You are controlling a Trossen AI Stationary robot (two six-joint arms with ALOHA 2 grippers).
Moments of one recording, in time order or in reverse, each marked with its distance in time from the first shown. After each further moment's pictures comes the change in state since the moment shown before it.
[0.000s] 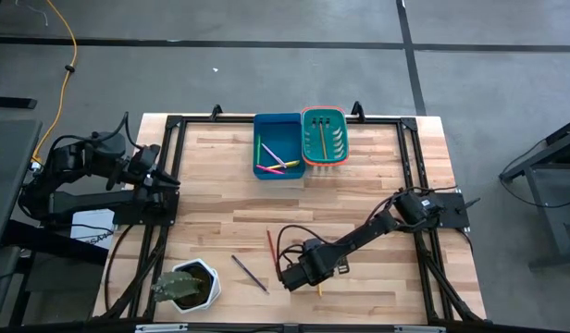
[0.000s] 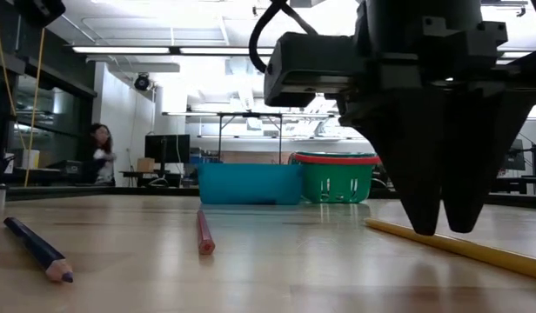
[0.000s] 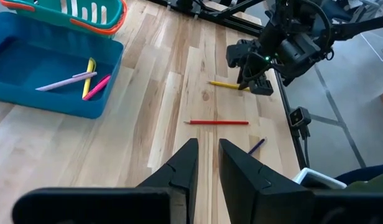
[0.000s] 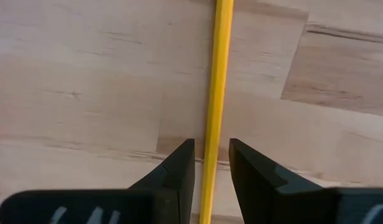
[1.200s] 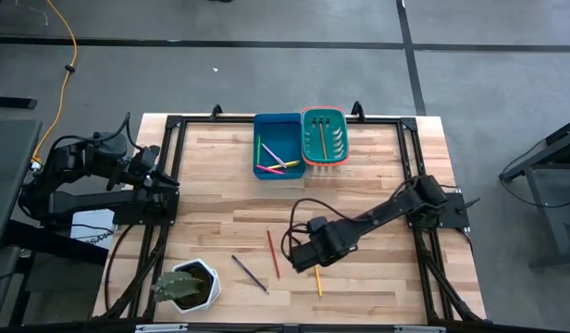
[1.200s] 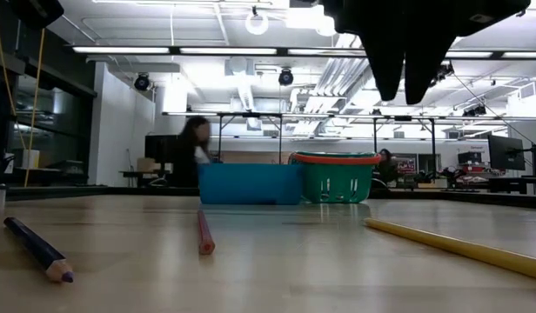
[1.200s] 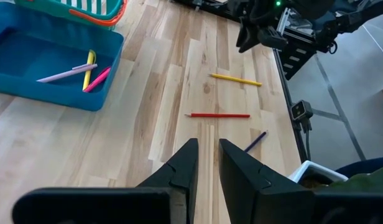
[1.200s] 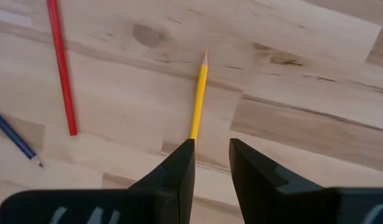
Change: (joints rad) left arm 0.000 0.001 0.000 -0.028 0.000 0.009; right arm -0.055 -0.218 0.000 -0.164 0.119 -0.143
